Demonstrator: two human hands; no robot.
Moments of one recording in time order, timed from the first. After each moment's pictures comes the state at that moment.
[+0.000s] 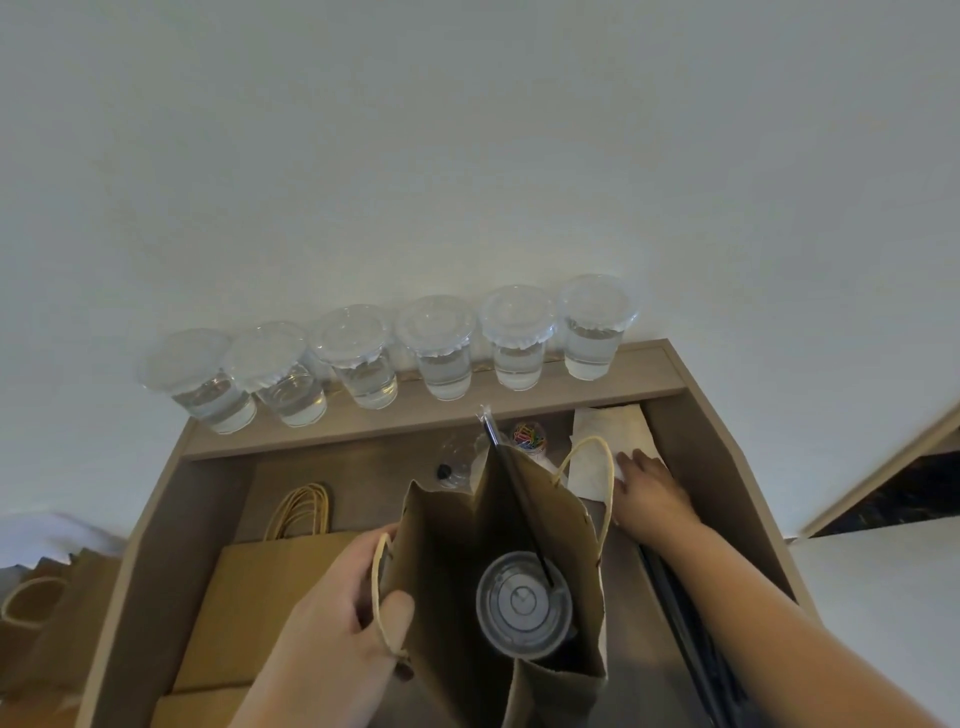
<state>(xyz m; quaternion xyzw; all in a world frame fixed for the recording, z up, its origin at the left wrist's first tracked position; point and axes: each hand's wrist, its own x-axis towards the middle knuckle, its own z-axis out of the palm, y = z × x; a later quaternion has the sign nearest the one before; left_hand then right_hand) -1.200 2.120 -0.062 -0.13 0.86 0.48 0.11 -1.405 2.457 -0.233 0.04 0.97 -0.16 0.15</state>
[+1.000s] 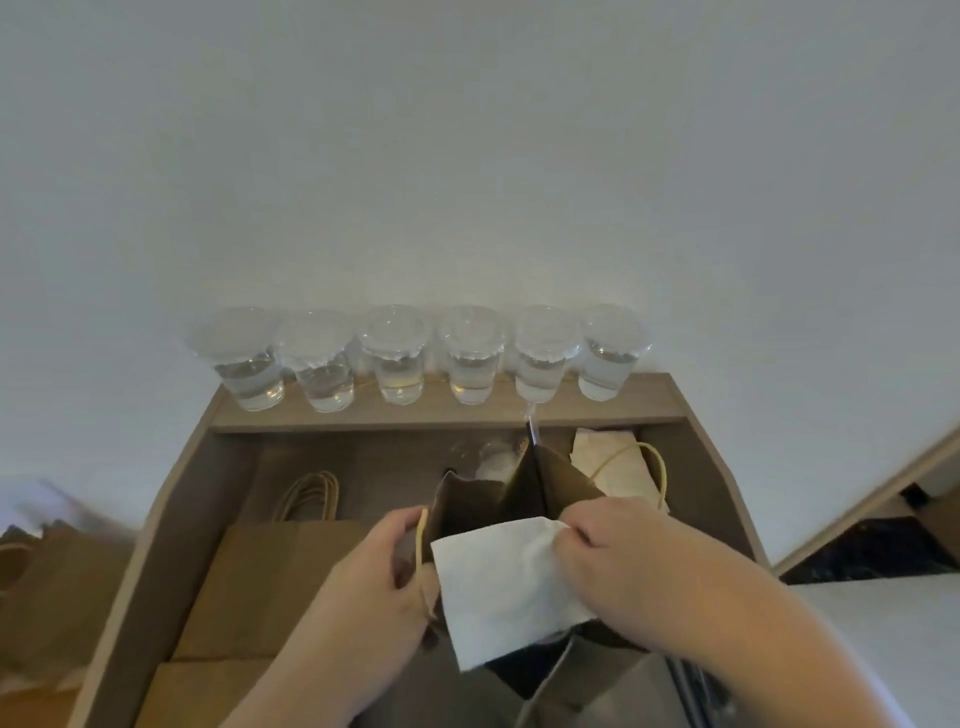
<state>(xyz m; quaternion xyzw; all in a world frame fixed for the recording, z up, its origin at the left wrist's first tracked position) -1.192 2.124 -0.047 -0.15 0.84 0.51 0.12 -1.233 2.341 0.037 -0.14 0.96 -0.15 0.21</state>
